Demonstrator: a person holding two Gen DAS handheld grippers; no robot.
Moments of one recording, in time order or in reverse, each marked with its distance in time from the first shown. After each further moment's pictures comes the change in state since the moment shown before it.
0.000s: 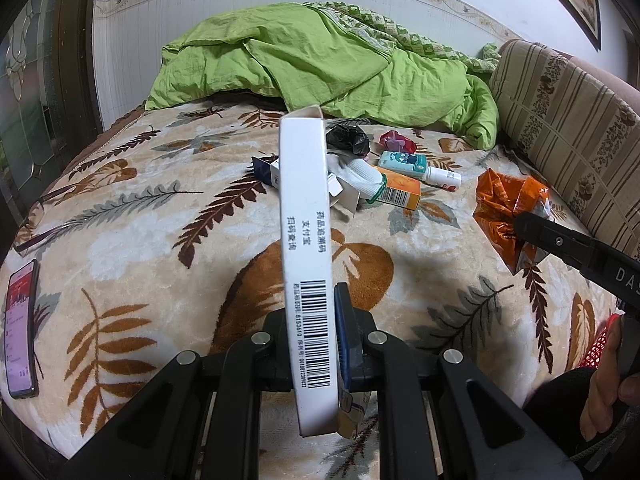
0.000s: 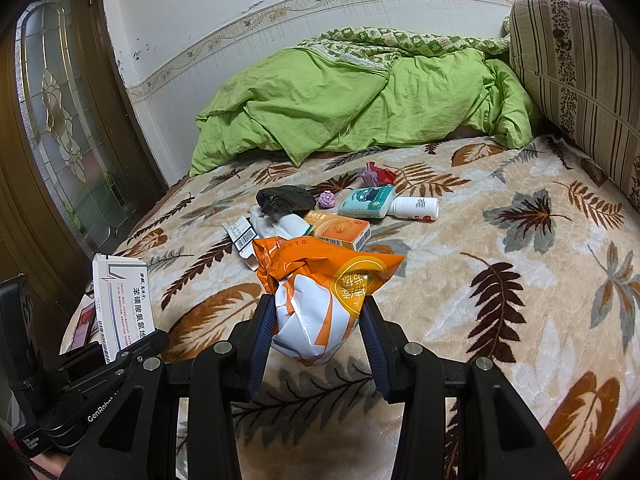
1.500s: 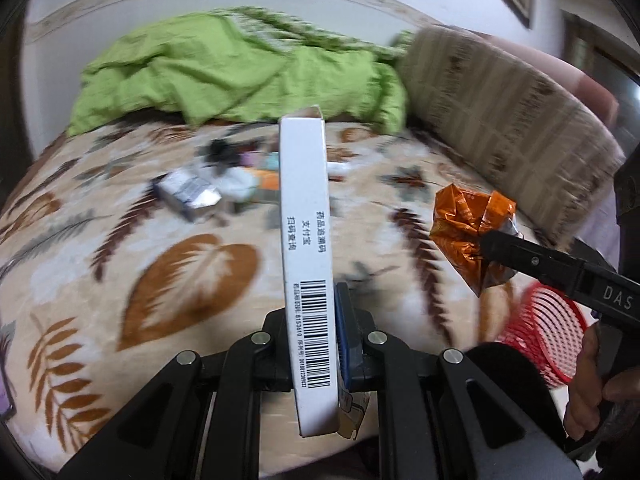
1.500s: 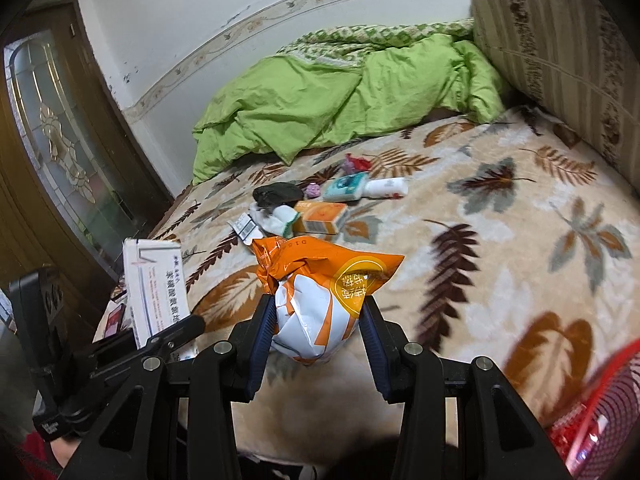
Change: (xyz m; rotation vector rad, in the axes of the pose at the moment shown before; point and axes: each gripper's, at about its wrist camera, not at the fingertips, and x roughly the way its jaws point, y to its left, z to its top) left arm -0.039 -0.075 0.000 0.161 0.030 -0.274; right arm -0.086 -0.033 -0.022 0.127 0.013 0.008
